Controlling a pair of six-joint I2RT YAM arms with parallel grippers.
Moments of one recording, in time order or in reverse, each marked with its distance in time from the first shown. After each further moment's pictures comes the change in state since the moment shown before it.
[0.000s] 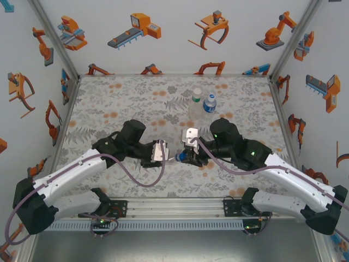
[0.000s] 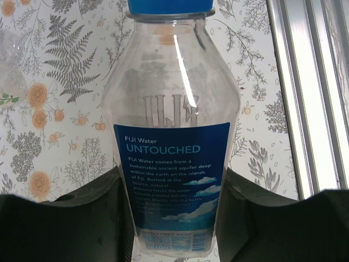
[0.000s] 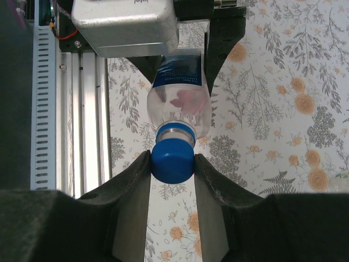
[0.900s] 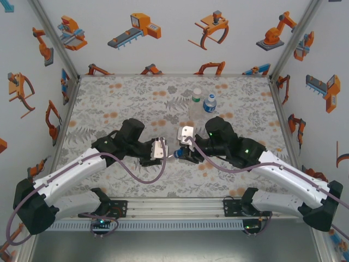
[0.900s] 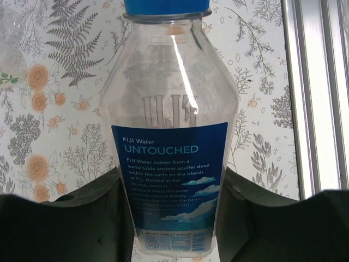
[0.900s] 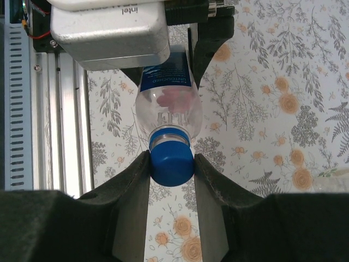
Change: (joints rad) left arm 0.018 0.004 0.008 -0.018 -0.026 -0.023; right arm 0.001 0.054 0.000 0.057 0.053 -0.031
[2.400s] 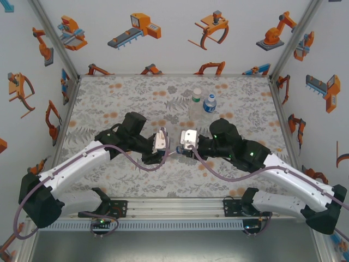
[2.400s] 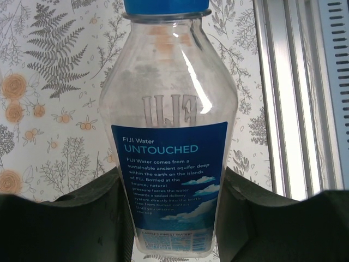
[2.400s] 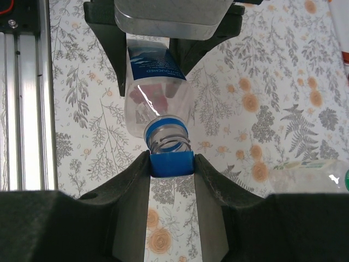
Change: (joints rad) left arm 0.042 0.089 0.085 -0.047 0.122 -0.071; right arm 0.005 -0.045 -0.014 -0.006 0.082 -0.125
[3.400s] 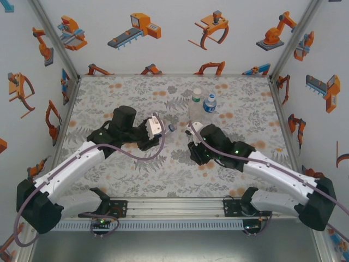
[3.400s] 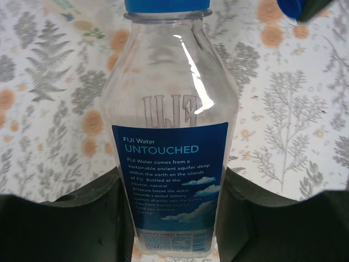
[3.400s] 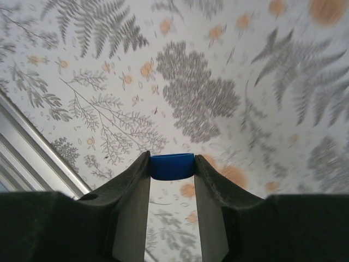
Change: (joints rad) left arm 0.097 -0.052 0.002 0.152 -0.263 -0.127; right arm -0.076 0.120 -0.185 -0.014 0.275 0.650
